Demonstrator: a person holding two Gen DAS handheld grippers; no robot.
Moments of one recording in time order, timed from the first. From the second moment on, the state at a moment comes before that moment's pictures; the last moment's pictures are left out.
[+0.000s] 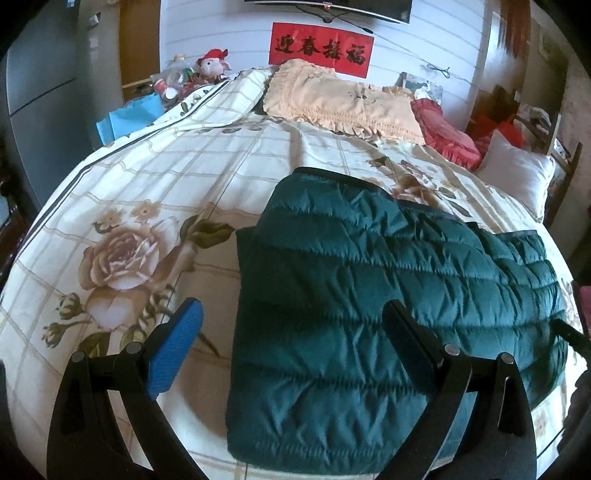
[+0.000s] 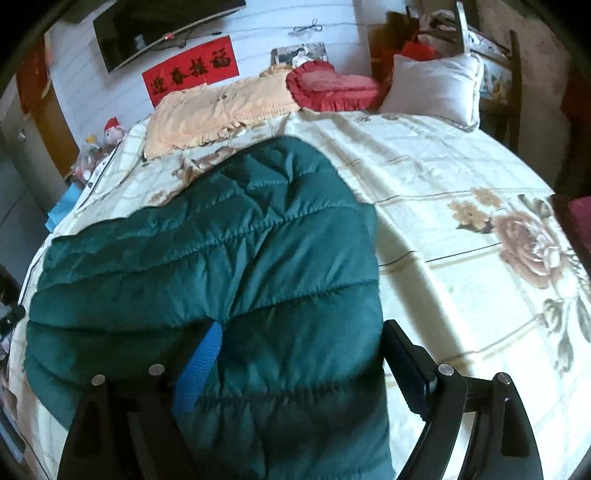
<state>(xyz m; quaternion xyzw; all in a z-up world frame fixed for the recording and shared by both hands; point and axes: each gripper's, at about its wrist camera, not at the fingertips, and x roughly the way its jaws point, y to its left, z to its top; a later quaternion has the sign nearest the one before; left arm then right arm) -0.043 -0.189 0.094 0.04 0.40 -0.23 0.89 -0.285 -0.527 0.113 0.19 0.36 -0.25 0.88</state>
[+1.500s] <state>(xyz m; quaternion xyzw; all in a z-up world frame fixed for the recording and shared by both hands) -0.060 -0.157 0.032 -0.05 0.48 -0.30 0.82 -0.313 -0.521 0.077 0.25 0.37 -0.16 0.88</state>
